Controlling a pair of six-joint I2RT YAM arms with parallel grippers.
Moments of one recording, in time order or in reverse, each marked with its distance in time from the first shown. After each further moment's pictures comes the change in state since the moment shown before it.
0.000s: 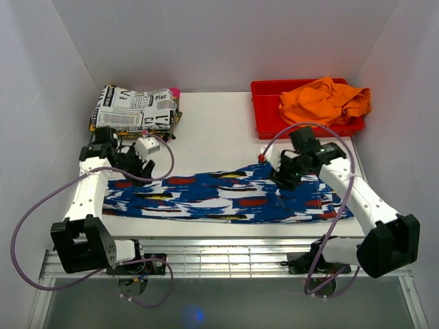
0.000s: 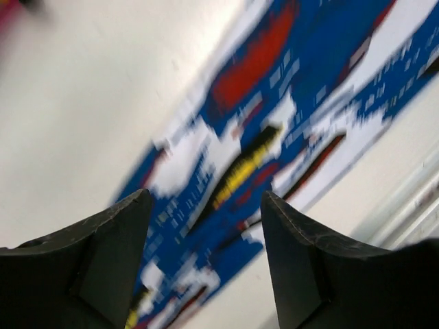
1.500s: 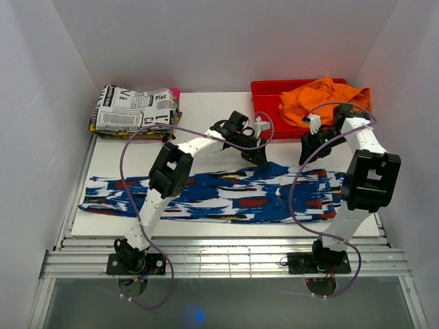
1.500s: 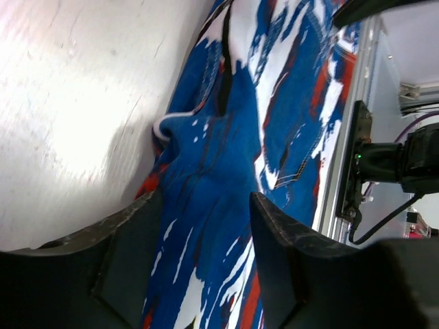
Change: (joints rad) left arm -0.831 1.153 0.949 0.626 0.325 -1.134; right arm -0.562 0.558 0.434 -0.087 -0.230 0.207
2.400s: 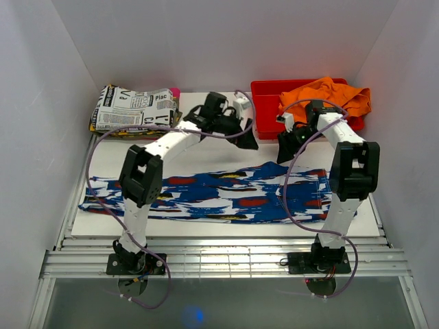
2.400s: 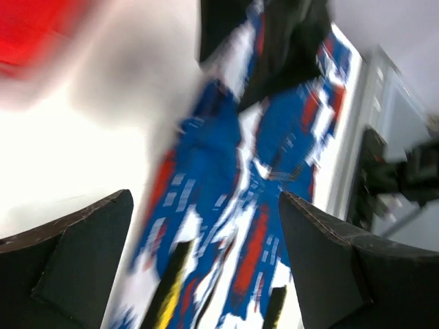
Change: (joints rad) left arm 0.066 -0.300 -0.217 0.095 -0.071 0.050; right arm 0.154 0.111 0.075 0.037 -0.097 -0.008
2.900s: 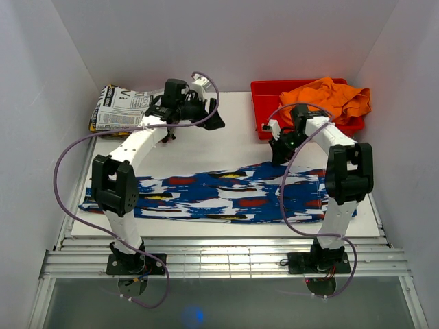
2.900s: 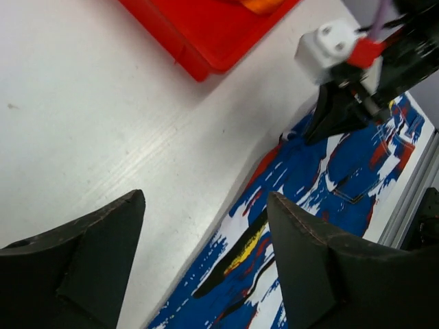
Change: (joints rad) left arm 0.246 -0.283 -0.081 -0.056 -0.201 0.039; right arm 0.144 0.019 -0.045 0.026 0.032 -0.095
